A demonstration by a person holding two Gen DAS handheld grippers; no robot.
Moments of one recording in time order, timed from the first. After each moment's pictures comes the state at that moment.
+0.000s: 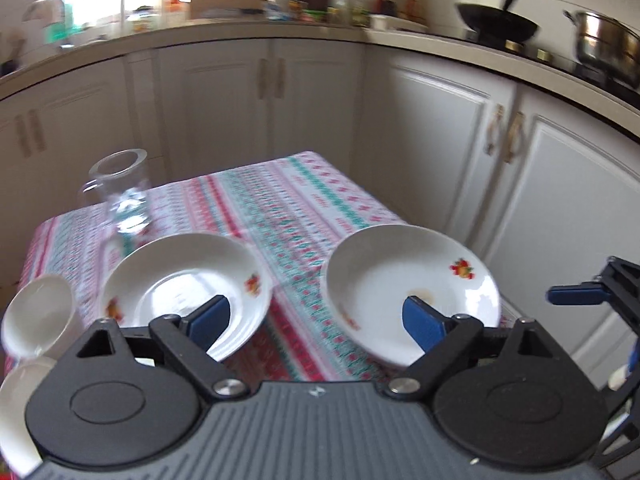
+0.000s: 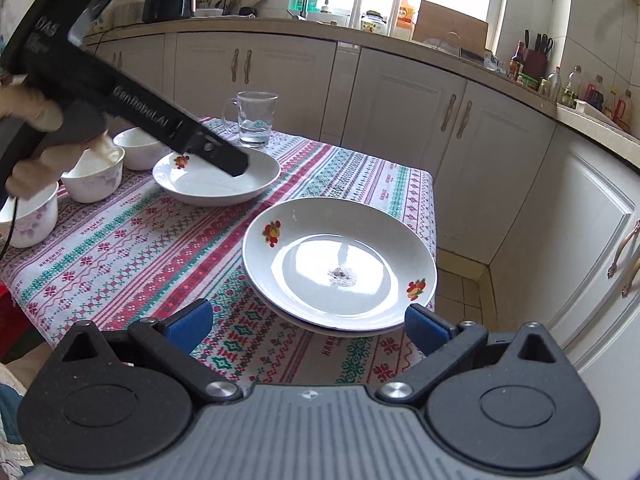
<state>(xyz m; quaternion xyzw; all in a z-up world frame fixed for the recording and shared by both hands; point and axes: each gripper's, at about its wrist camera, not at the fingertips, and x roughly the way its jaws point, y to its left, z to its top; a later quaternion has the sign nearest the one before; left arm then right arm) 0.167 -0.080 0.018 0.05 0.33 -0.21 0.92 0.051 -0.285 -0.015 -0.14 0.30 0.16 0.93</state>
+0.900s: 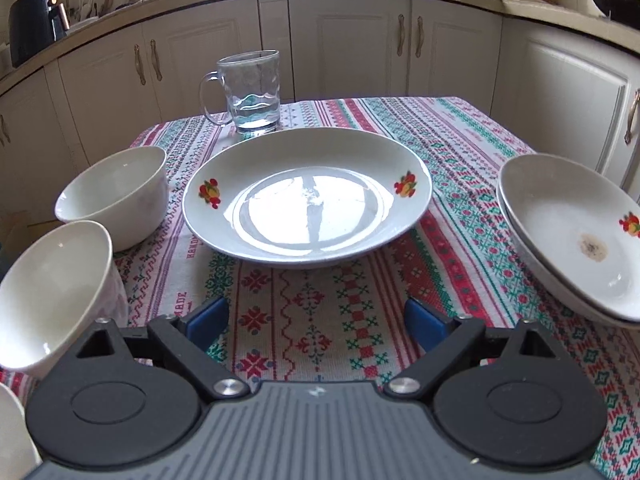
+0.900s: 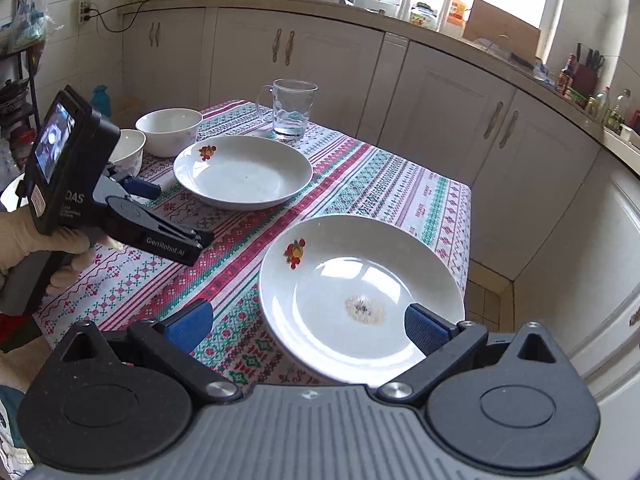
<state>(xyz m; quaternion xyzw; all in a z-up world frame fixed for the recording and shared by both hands) 0.190 -0.052 -0.080 0.04 0.36 -0.02 0.93 0.101 -0.266 0.001 -0.18 0.33 0.22 0.90</state>
